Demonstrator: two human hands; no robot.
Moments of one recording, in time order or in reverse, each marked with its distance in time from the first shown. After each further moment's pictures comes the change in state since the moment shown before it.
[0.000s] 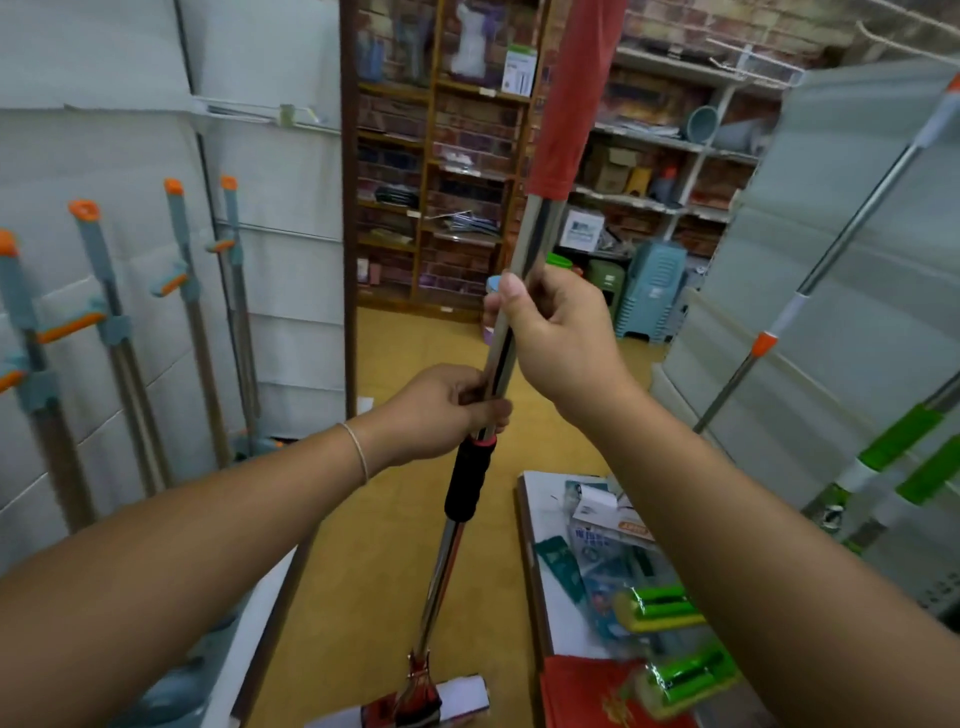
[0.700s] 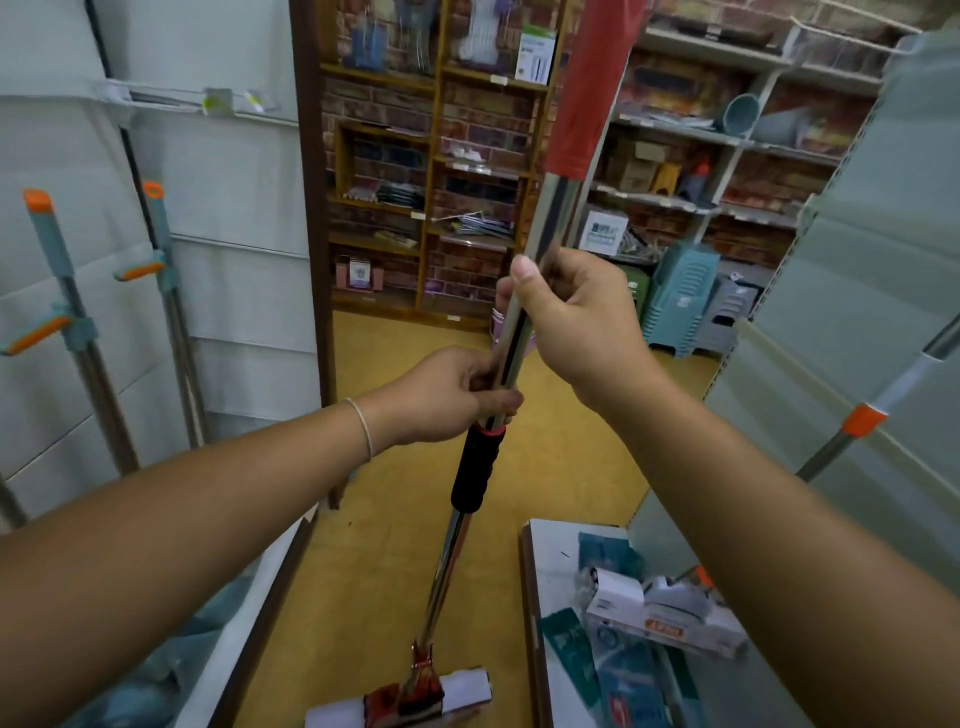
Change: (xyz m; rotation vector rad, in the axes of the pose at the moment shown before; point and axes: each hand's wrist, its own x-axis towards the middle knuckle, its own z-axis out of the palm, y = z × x) left_hand 0.257 -0.041 -0.033 0.091 -0.042 -0.003; right_hand 0.233 0.139 -0.017 -0.033 -0.024 -0.032
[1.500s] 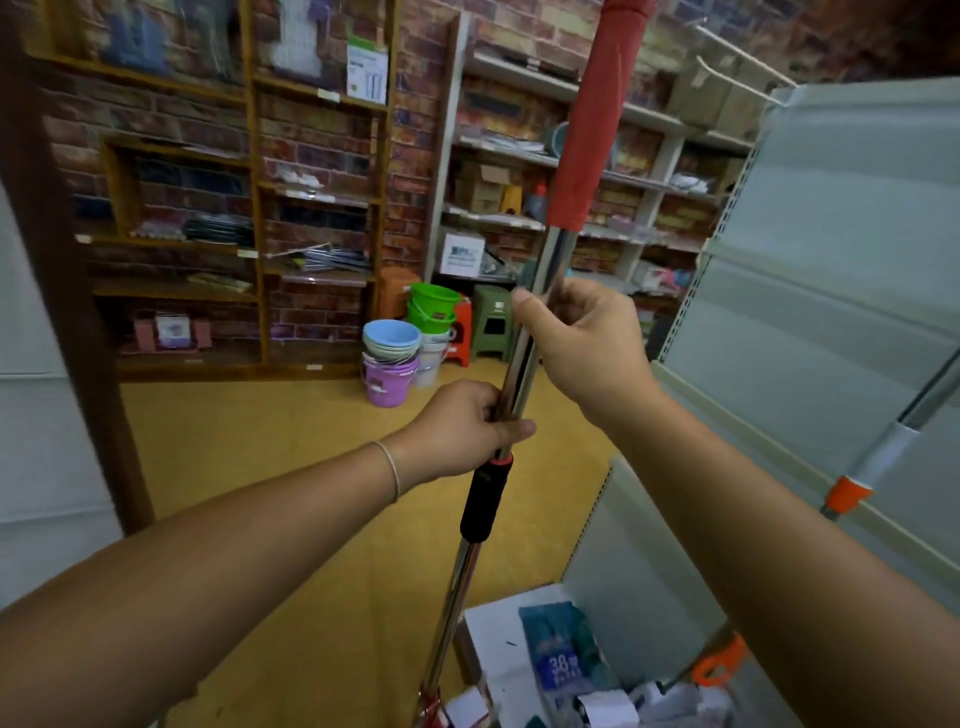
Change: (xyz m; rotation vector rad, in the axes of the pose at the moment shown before) left_hand 0.304 -0.076 -0.053 -0.081 -0.120 0.144; right_hand 0.238 0.117 0.012 -0.264 0.351 0.137
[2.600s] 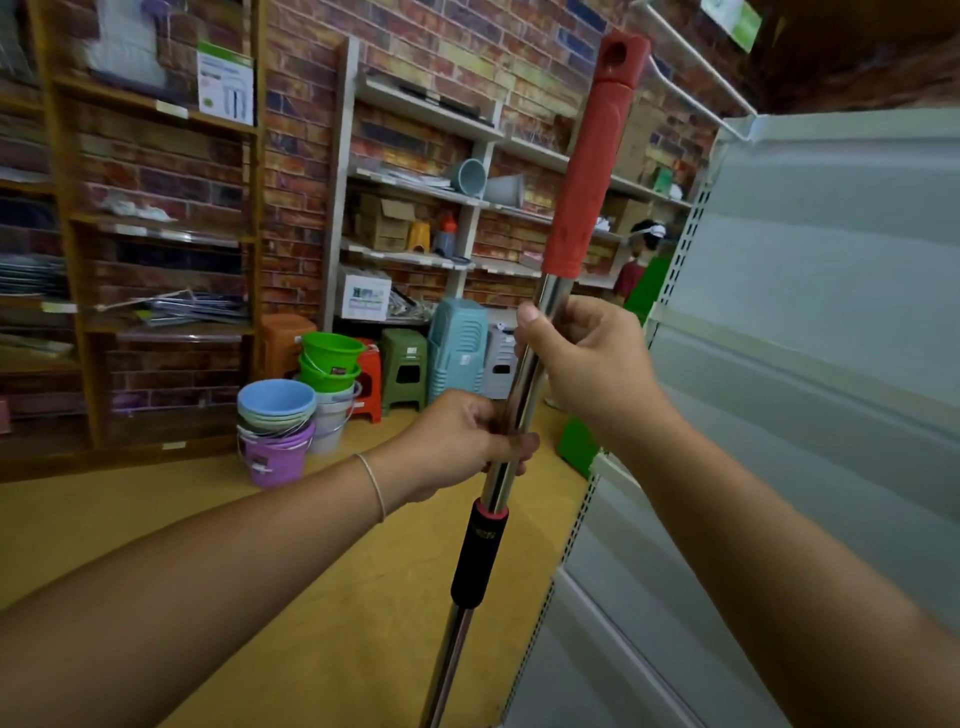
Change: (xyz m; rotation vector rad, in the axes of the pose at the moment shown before) left_hand 0.321 0.007 0.045 -0.380 -0.261 0.054; right_hand 0.261 0.157 -0.047 -0.124 0.148 0.030
